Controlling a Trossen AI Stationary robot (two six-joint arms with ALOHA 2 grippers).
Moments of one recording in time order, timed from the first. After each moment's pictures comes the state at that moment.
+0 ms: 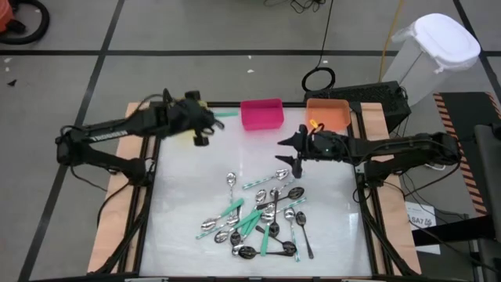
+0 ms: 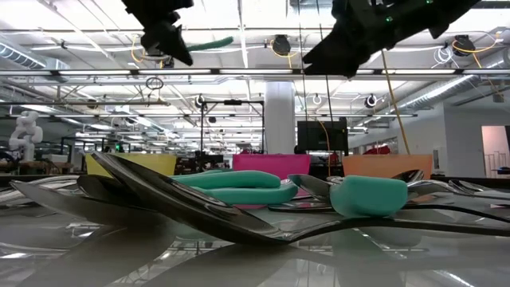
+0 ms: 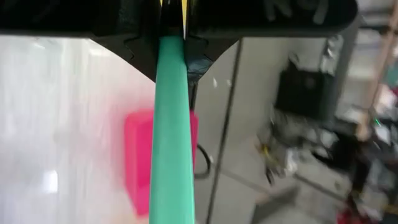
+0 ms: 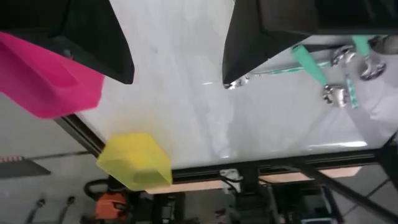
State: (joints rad) left arm 0.30 1.19 1.17 -0.68 -0.40 0.55; right arm -0.09 1.12 0.64 0.12 0.09 0.06
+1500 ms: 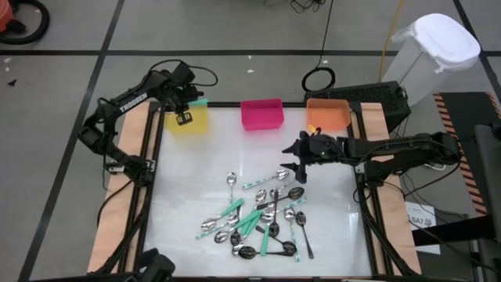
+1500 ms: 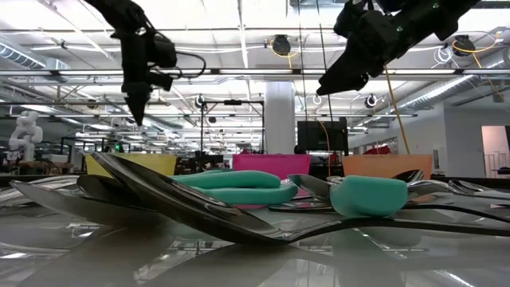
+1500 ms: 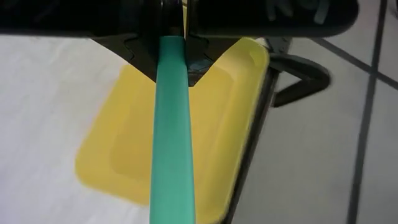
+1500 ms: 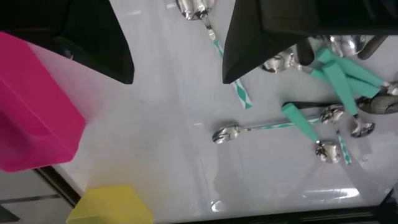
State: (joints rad) left arm 0.94 1.51 1.26 -1.08 -0.11 0.56; right arm -0.07 1.12 0.64 -0.08 0.05 0.07
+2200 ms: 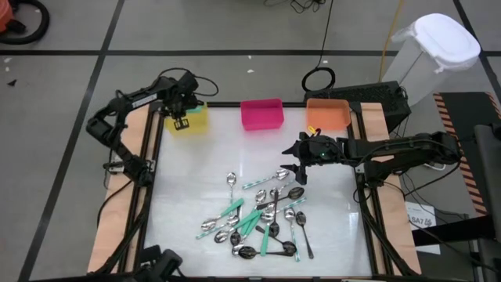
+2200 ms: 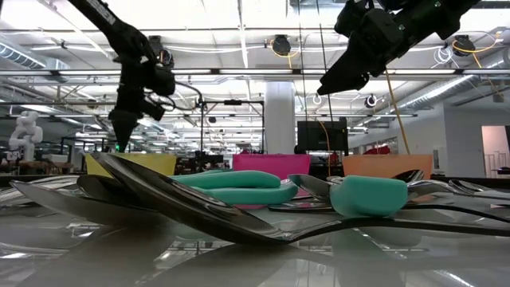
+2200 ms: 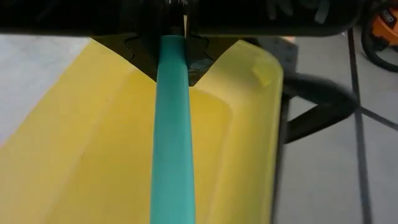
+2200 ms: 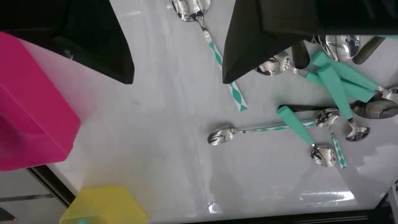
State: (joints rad) left arm 0.97 1.63 1.15 -1.01 -0.26 0.63; right arm -0.06 1.12 0.64 -0.08 0.05 0.07
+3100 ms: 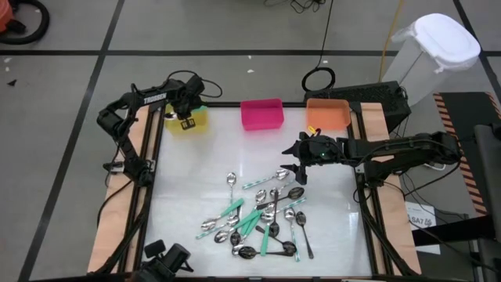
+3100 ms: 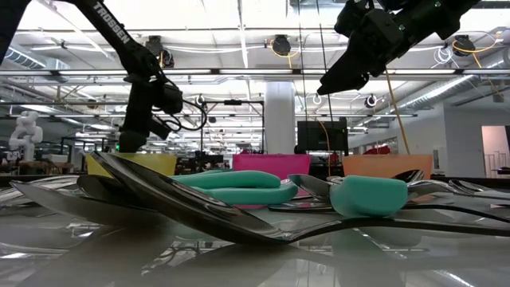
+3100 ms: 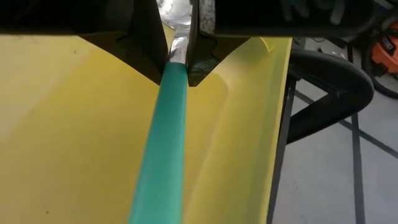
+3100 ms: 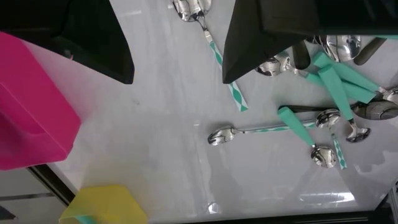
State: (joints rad) left arm 0.97 1.75 1.15 -0.89 -0.32 0.53; right arm -0.06 1.12 0.64 -0.08 0.05 0.06
